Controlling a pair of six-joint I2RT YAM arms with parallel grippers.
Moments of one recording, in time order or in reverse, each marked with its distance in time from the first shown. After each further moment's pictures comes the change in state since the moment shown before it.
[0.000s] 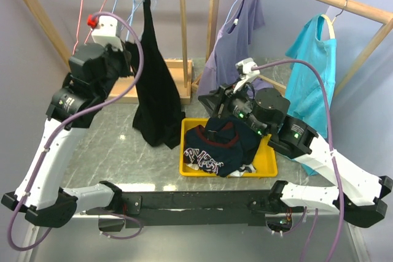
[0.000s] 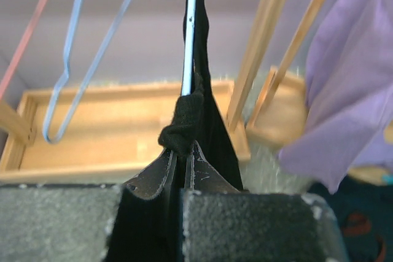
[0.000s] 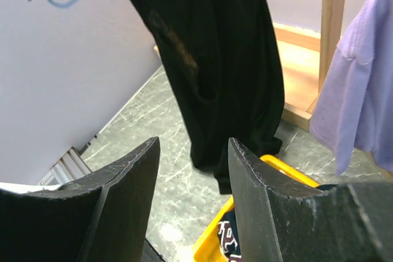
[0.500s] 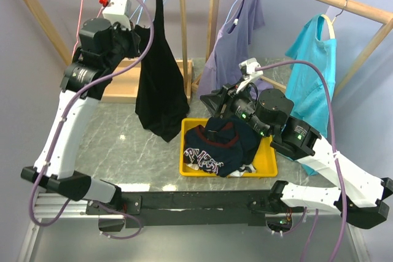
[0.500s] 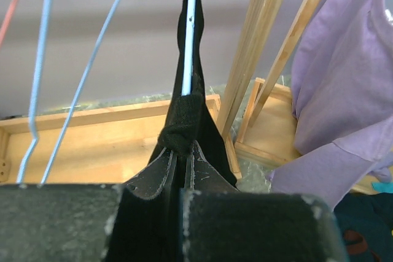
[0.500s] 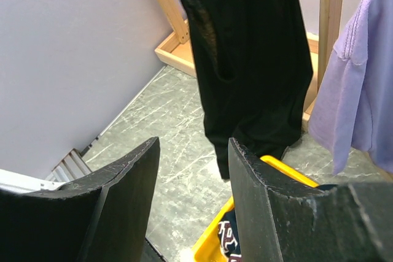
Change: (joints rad) left arm 0.115 0.209 0.185 0.038 0.199 0.017; right arm 0.002 -0.021 0.000 -0.005 0.006 0.001
